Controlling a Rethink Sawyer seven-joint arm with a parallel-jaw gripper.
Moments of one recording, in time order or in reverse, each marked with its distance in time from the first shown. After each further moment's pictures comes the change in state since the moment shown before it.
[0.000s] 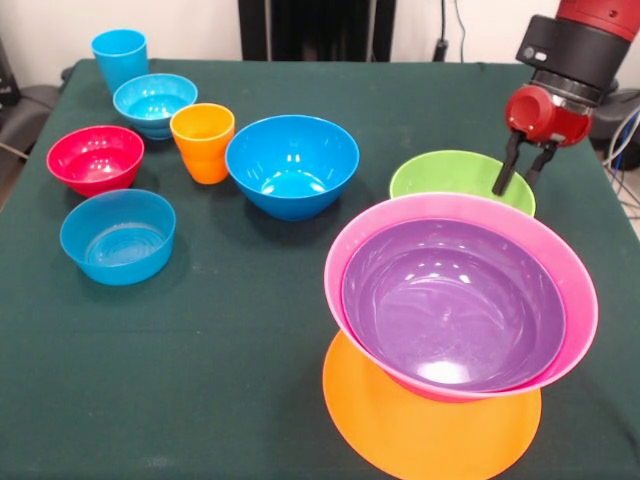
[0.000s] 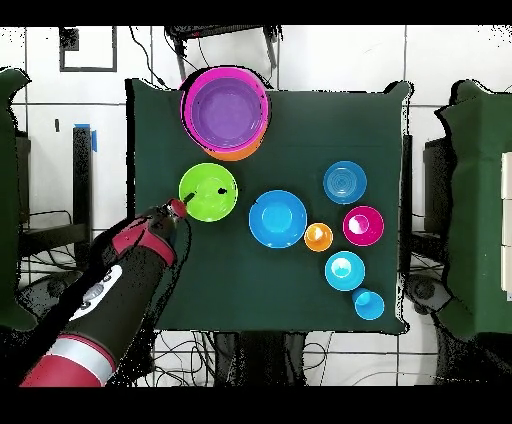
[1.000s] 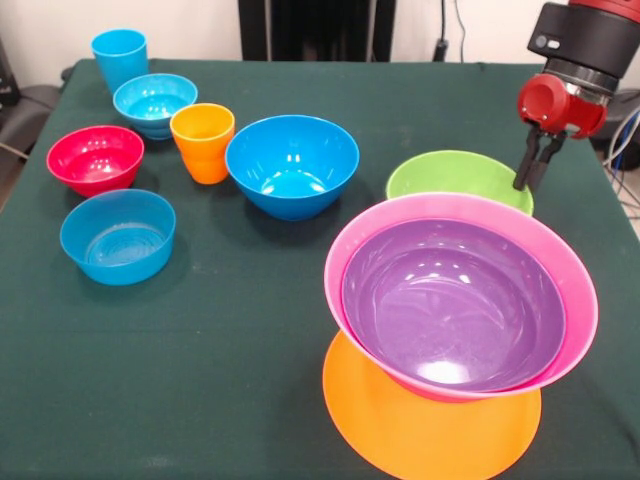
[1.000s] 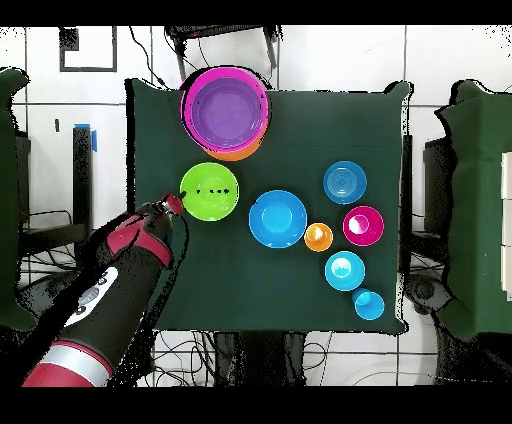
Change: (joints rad) arm 0.000 -0.030 0.000 -0.001 0.000 0.005 0.000
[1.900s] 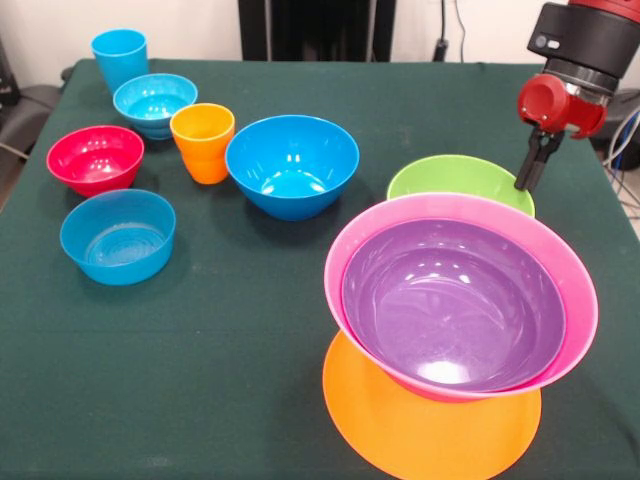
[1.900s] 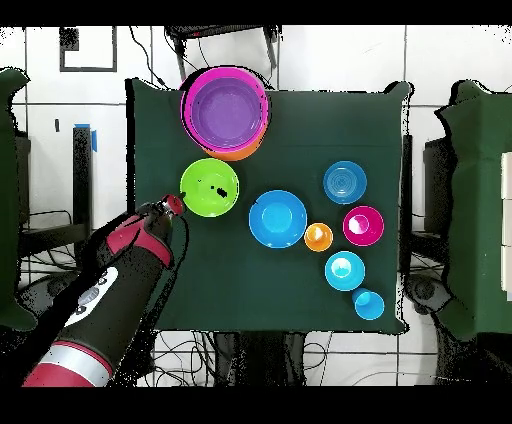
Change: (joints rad) arm 0.000 -0.001 0.000 0.001 0.000 0.000 0.000
